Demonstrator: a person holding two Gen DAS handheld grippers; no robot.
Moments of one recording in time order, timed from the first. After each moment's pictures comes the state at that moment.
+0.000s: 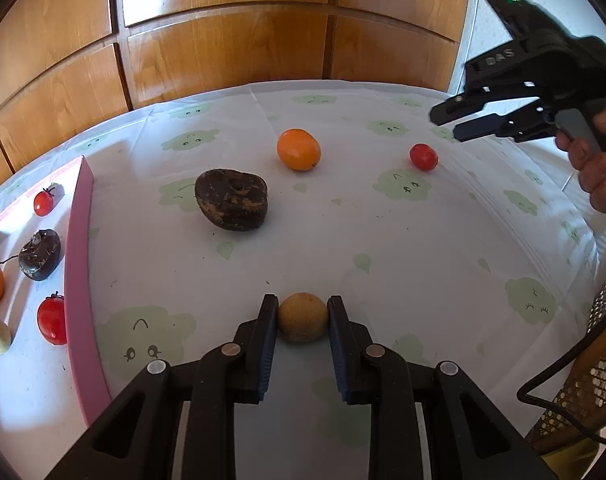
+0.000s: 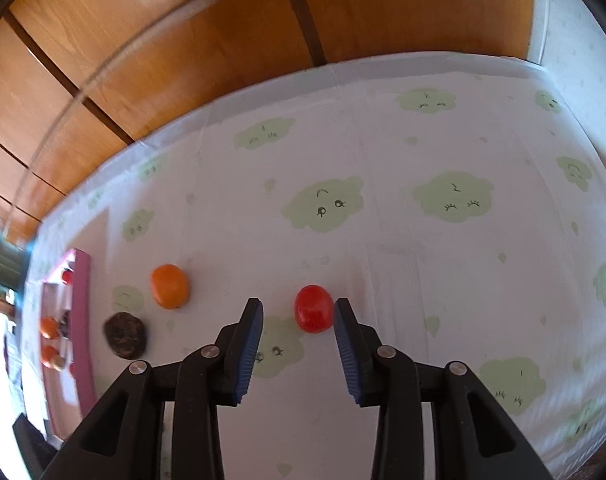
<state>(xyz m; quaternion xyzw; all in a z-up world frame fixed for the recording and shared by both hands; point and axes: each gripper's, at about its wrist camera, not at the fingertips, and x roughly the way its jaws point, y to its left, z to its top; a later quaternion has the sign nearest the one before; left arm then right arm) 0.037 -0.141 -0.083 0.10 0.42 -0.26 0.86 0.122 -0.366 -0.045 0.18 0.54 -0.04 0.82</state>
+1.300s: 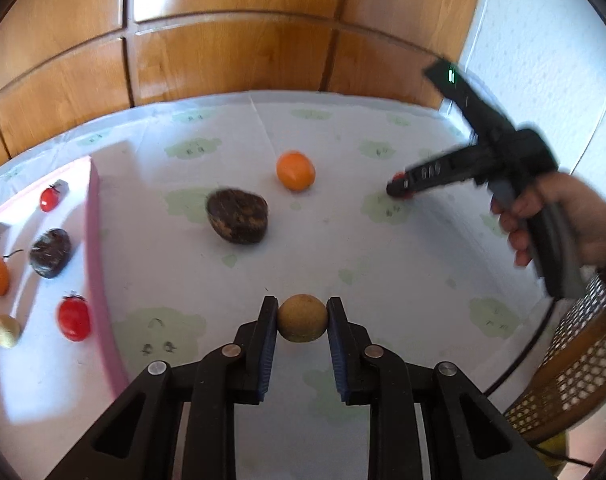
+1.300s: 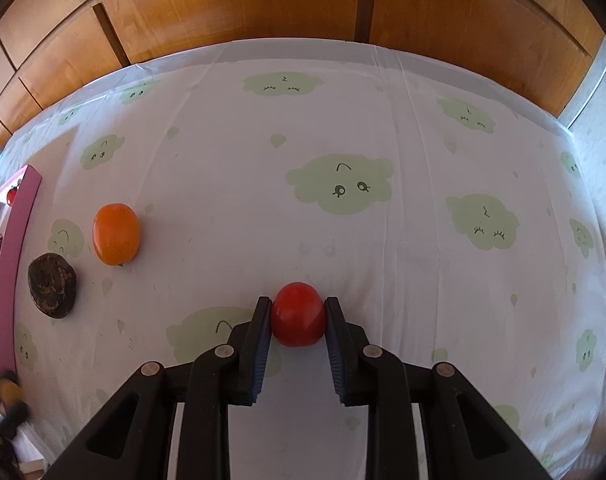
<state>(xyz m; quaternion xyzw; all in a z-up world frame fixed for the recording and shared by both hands) 0.037 -0.122 -0.047 0.05 0.43 -0.27 0.86 0.134 -0.335 -0.080 0.03 0.57 -0.03 0.82</state>
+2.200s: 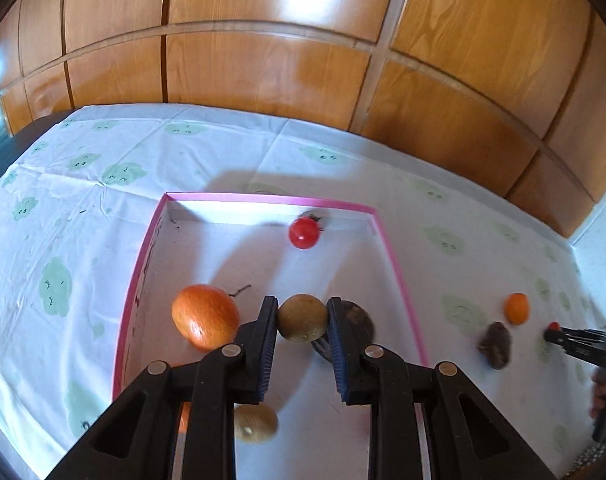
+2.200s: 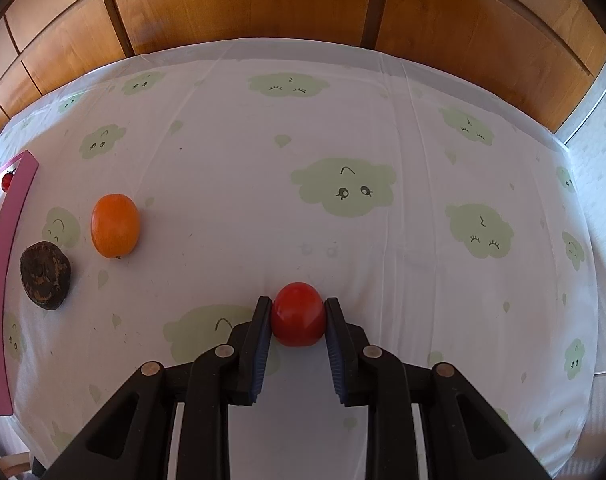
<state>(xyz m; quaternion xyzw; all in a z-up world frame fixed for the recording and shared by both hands) 0.143 0.056 -0.032 -0.07 0.44 -0.05 0.90 0.133 -0.319 -0.079 0.00 0.57 -0.04 0.82</state>
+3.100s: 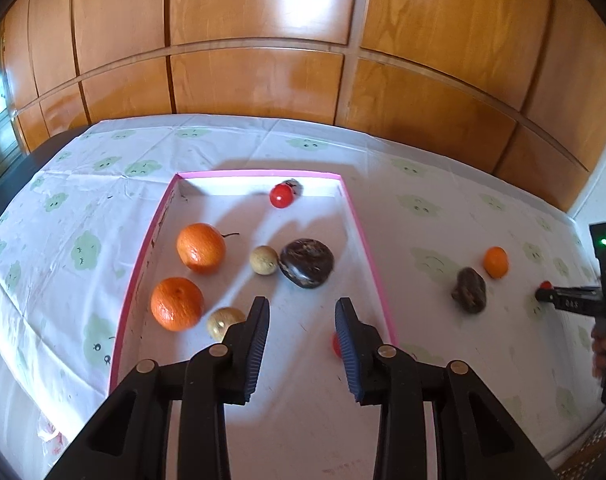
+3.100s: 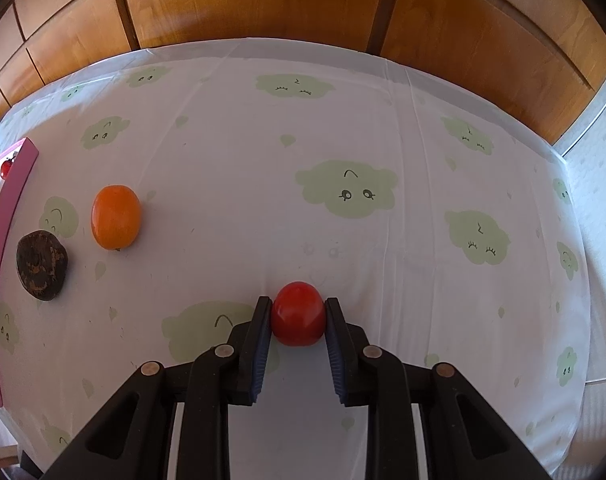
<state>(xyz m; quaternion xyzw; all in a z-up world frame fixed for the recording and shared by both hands) 0.071 0.022 -0.018 -0.03 0.42 -0.04 0.91 0.130 -0.314 -0.079 -0.03 0.56 -0.04 0.83</state>
